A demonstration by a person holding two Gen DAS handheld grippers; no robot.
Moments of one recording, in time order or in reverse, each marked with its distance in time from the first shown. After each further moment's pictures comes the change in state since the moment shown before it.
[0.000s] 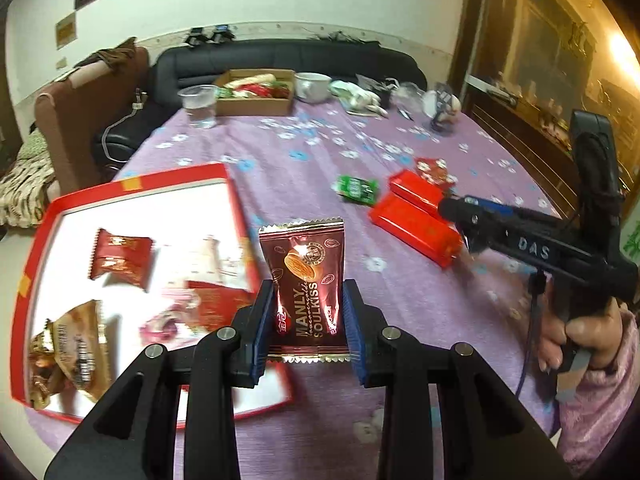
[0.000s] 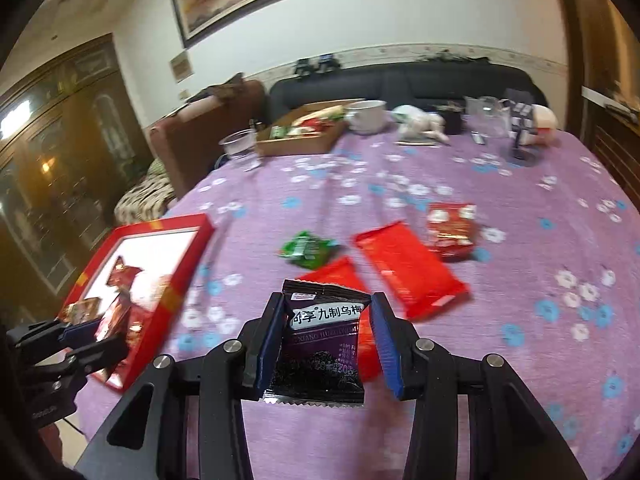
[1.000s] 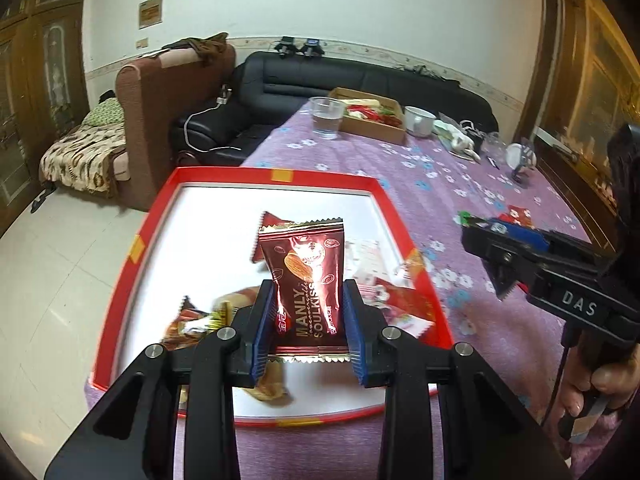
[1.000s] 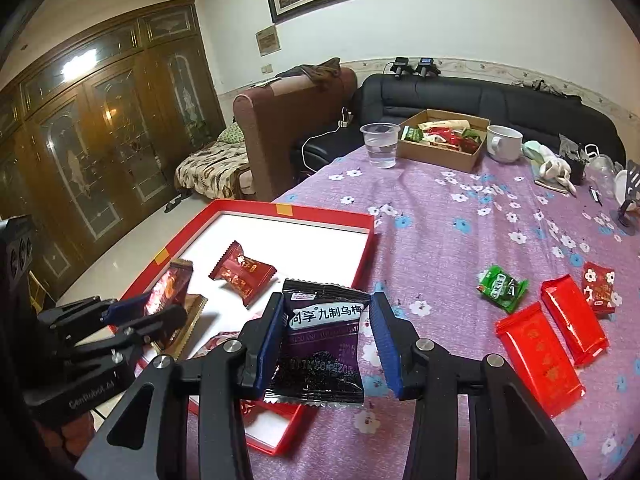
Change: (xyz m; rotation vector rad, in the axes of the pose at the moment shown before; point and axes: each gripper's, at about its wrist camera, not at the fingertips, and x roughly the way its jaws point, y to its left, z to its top) left arm -0.031 0.114 -0.023 -0.186 -0.079 0.170; right arm 0.032 0.152 0.009 -0.200 0.017 0.158
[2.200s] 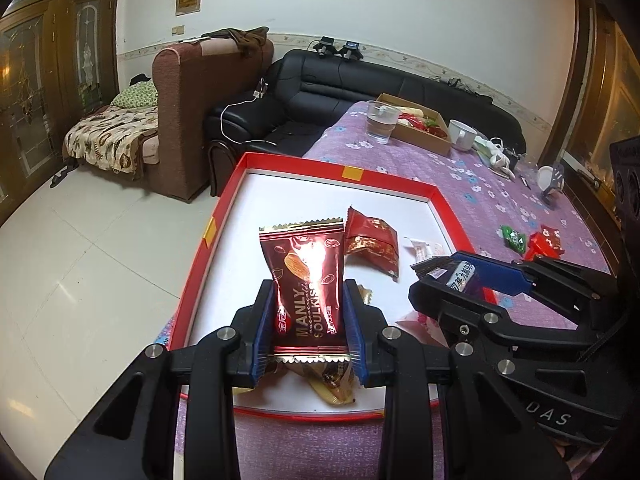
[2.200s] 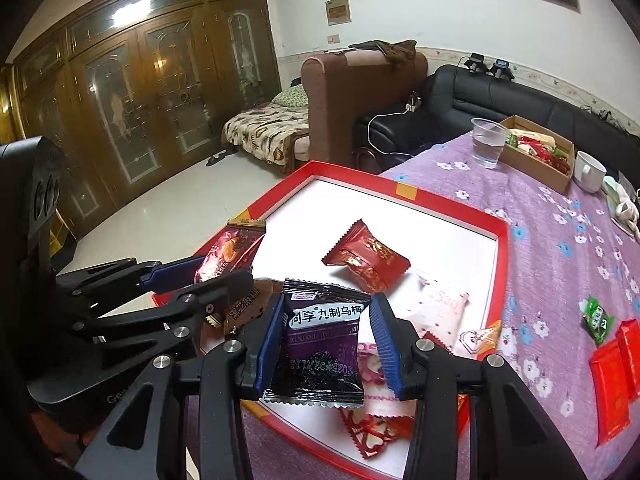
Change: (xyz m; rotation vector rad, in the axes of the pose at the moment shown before) left arm -0.001 0.056 -0.008 -0.087 -0.003 0.061; right arm 0.050 0.107 -0.002 -0.183 0.091 0.124
